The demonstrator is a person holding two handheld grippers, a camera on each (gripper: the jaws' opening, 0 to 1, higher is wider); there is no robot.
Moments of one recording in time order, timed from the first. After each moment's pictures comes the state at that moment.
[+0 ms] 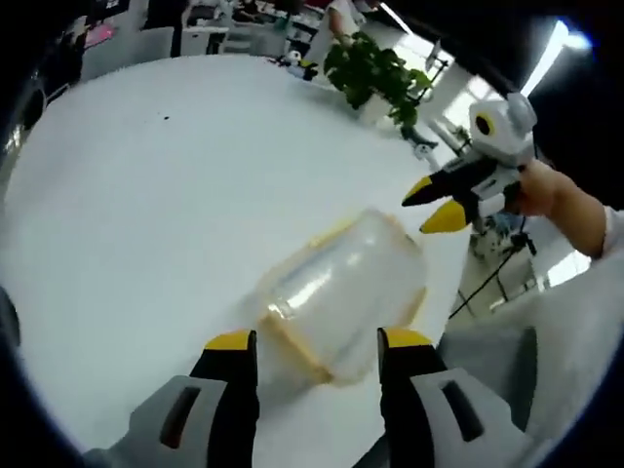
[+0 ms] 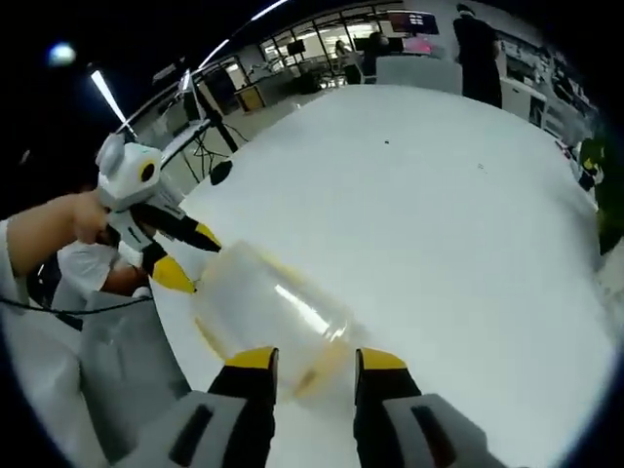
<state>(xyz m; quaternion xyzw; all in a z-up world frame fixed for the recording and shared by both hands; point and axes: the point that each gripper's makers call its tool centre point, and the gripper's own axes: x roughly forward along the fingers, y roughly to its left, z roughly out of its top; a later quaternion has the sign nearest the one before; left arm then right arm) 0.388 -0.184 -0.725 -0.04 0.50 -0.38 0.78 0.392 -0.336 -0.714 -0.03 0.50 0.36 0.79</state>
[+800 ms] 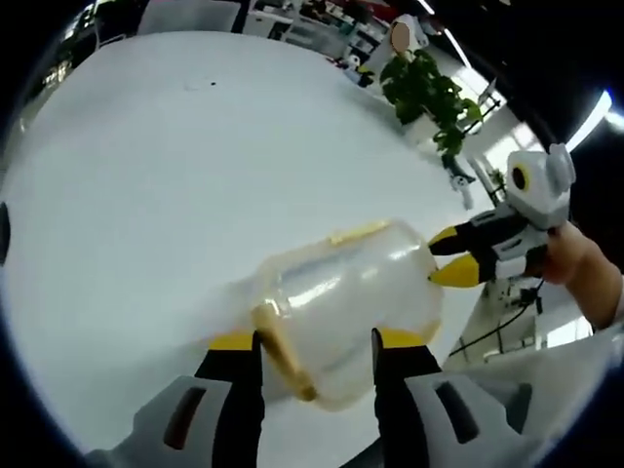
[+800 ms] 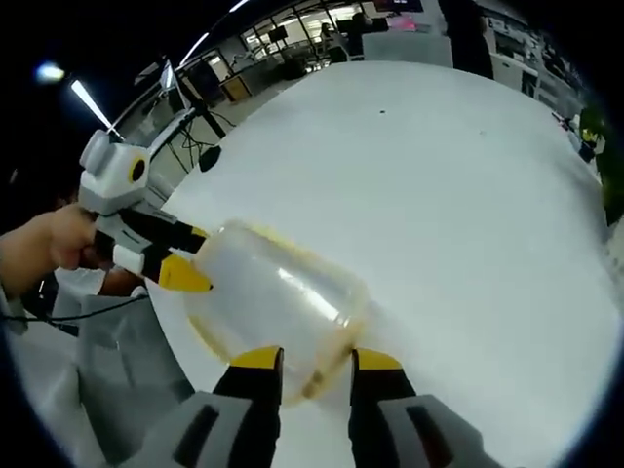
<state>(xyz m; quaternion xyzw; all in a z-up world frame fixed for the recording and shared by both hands) 0.386 -0.195 -0.744 -0.10 0.53 -0.31 0.79 0.377 -0.325 -0.735 -0.02 0.53 0.34 0.77</state>
